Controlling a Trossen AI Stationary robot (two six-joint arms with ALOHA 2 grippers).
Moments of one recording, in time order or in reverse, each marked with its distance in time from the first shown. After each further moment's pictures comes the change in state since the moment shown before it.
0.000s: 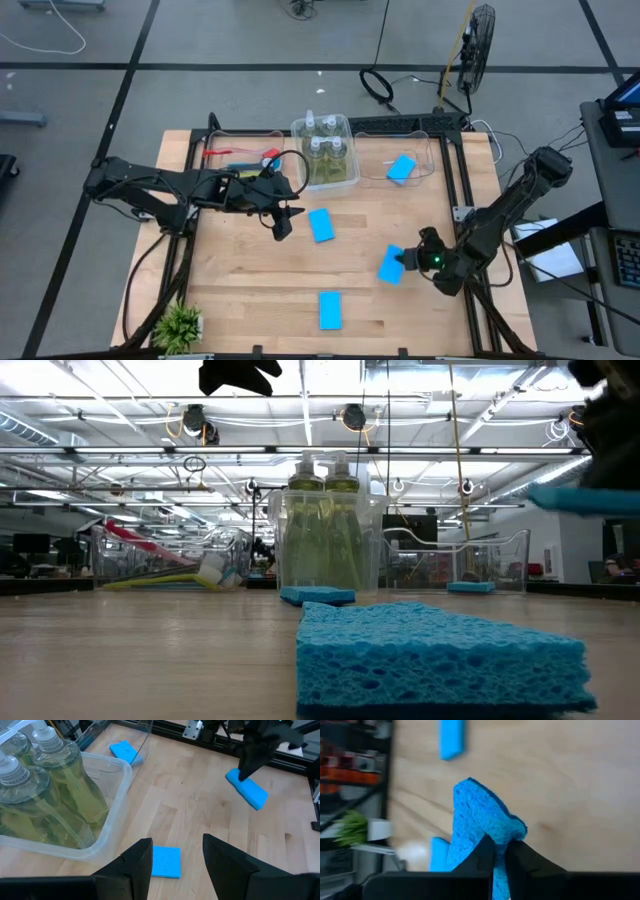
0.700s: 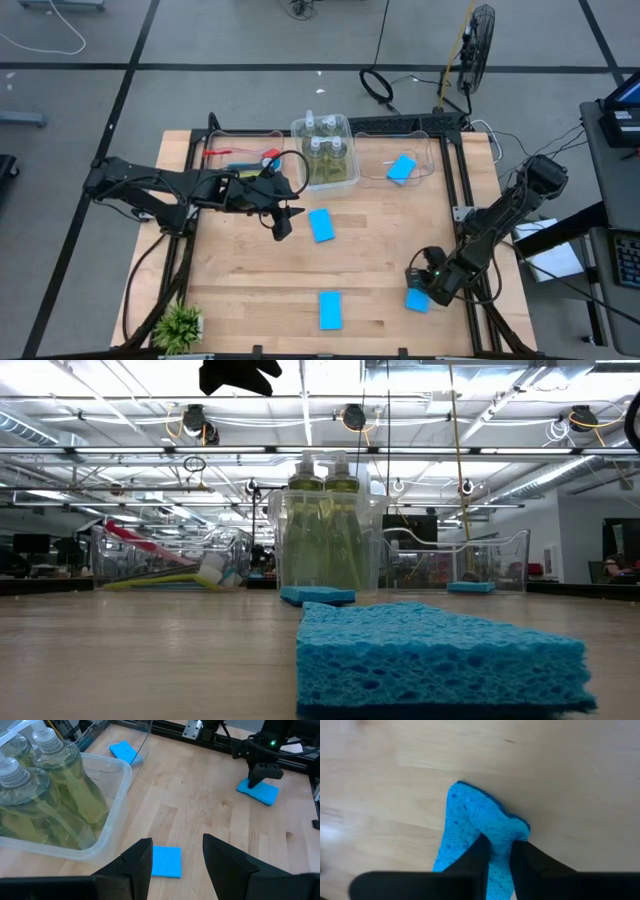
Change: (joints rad) left arm 0.000 0.000 0.000 -0.001 0.000 0.011; right arm 0.033 0.204 0.003 -0.106 -0.560 0.259
